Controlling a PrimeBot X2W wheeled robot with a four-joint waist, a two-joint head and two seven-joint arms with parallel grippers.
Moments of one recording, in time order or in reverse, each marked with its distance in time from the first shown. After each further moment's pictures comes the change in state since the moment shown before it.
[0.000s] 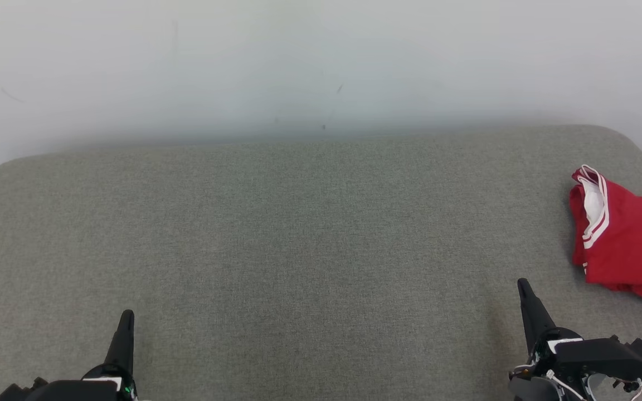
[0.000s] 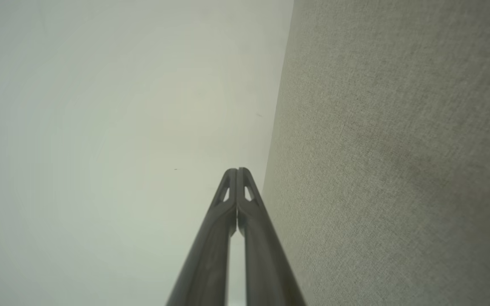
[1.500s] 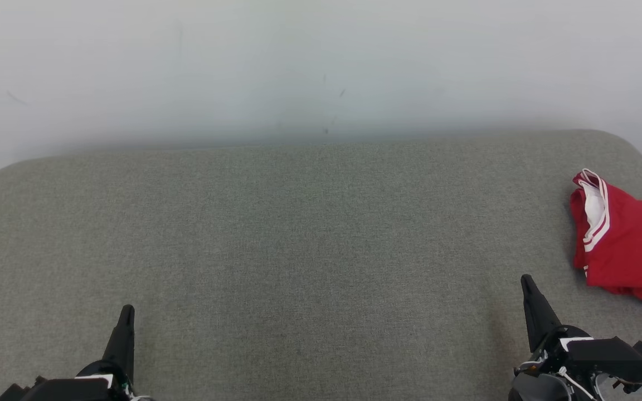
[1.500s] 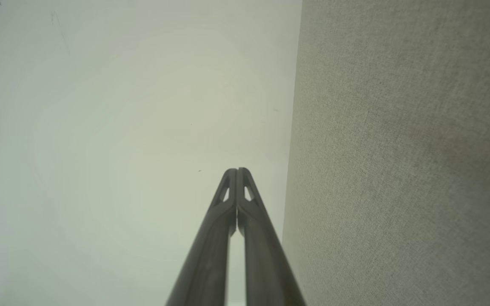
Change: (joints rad) left arm -0.009 0.001 0.006 -0.007 -0.122 -0.006 0.031; right arm 0.005 0.000 -0.011 -0.026 0.131 0.000 0.029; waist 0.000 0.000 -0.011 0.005
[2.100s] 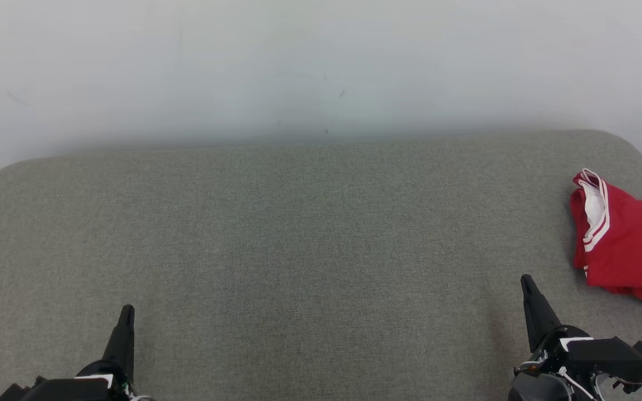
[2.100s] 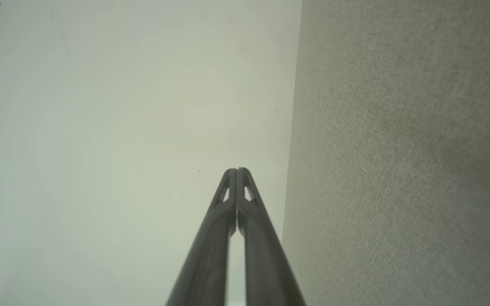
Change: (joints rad) left arm 0.000 0.000 0.000 0.000 0.000 0.000 0.000; right arm 0.000 0.000 0.000 0.000 0.000 0.000 0.000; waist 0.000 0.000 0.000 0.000
